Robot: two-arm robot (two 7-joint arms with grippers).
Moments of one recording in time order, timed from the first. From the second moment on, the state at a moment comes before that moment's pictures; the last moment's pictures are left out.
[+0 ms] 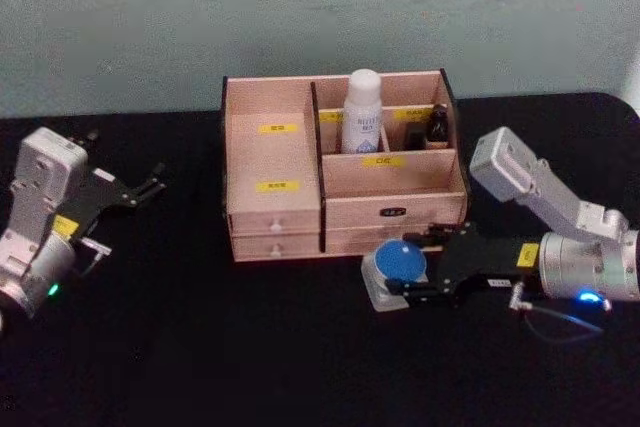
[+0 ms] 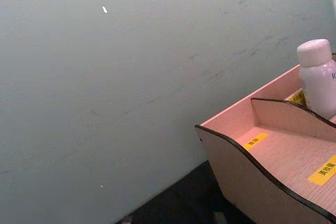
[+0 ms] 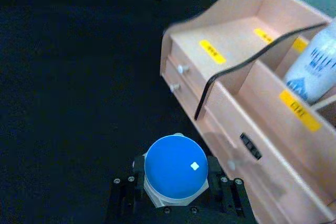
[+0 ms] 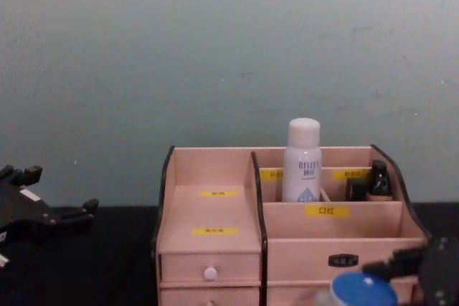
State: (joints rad) left arm -0.20 0.60 0.45 -1.41 -0.25 -0.12 0.03; right arm 0.34 0.75 -0.60 -1.63 0.39 0.31 0.68
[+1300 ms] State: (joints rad) left arm -0.20 0.60 0.45 -1.41 -0.25 -0.12 0.03; right arm 0.63 0.46 -0.68 -1.37 0.39 0.27 0.66
